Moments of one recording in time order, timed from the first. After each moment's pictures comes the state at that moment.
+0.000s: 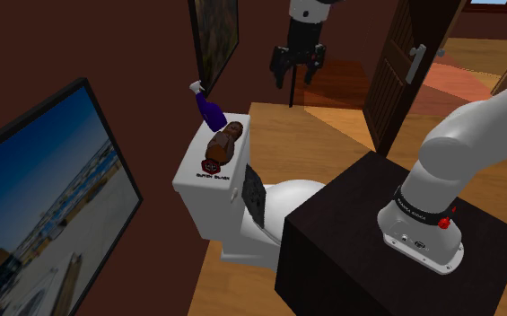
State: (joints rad) arm -0.01 -0.56 0.23 -2.42 0.21 1.93 0.35
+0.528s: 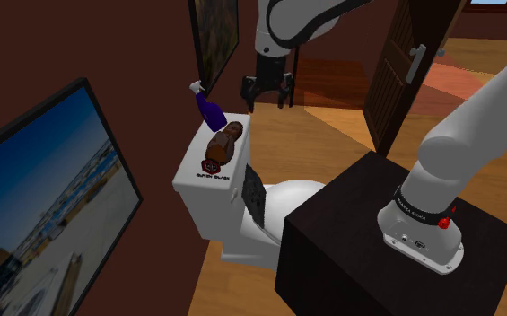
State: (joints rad) arm -0.03 -0.30 0.38 -2.38 0.18 2.15 0.56
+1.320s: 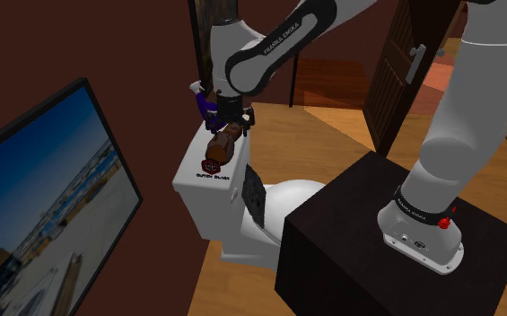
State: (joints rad) arm 0.00 0.21 0.46 -2.14 -0.11 2.36 0.99
